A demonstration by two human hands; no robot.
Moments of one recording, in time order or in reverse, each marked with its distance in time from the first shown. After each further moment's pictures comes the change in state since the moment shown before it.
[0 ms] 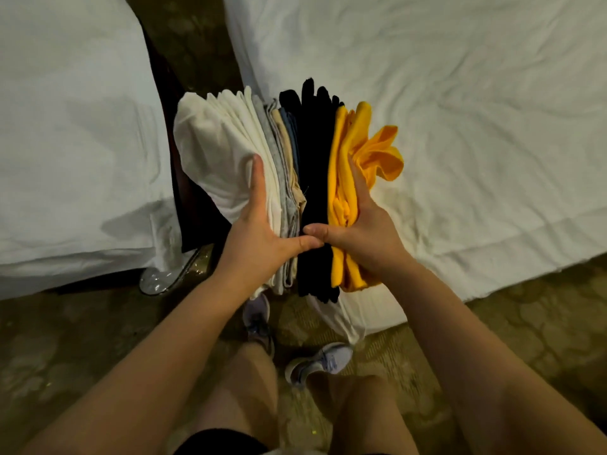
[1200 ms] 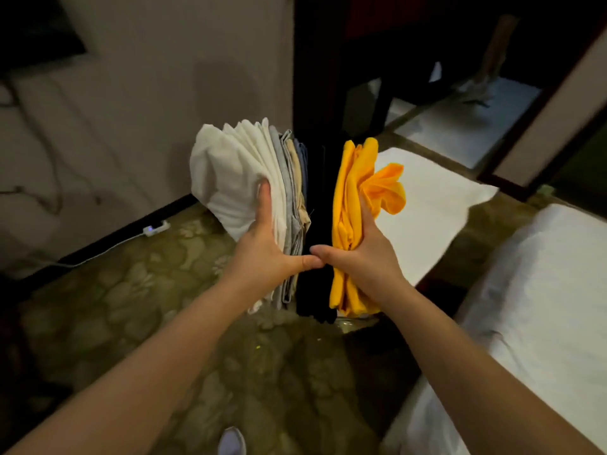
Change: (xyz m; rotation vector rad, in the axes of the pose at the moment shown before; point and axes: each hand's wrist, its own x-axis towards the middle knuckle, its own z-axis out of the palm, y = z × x) left_hand -0.416 0.004 -0.191 -0.162 1.009 -0.350; right_hand -0.273 -0.263 0.157 -0.171 -0.678 -0.831
